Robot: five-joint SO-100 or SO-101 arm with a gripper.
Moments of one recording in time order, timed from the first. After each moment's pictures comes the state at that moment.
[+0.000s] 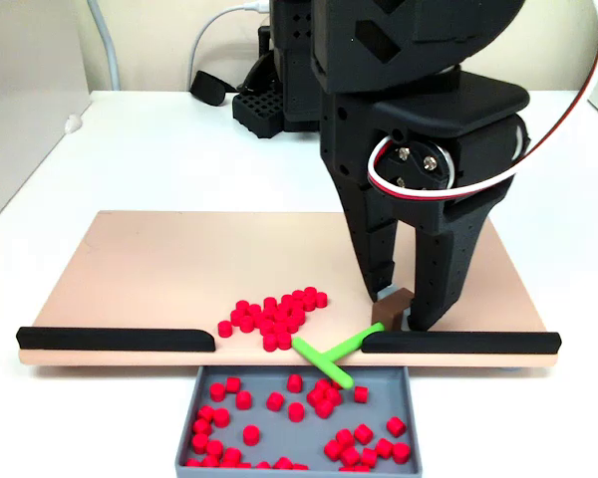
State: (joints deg) arm -6.6 47.2 45.3 90.0 -29.5
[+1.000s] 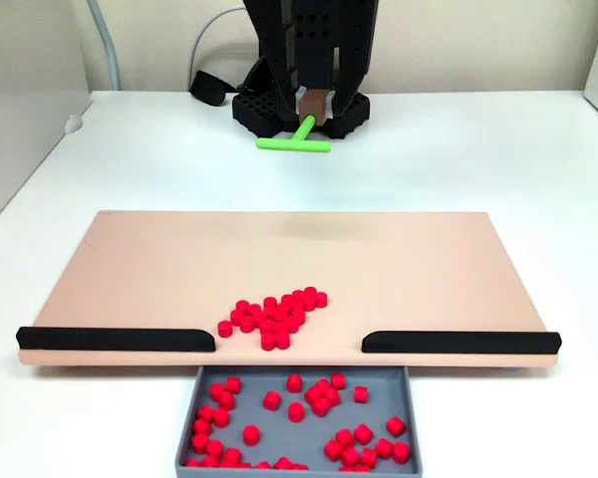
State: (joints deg) arm -1.1 103.3 98.9 91.8 -74.2
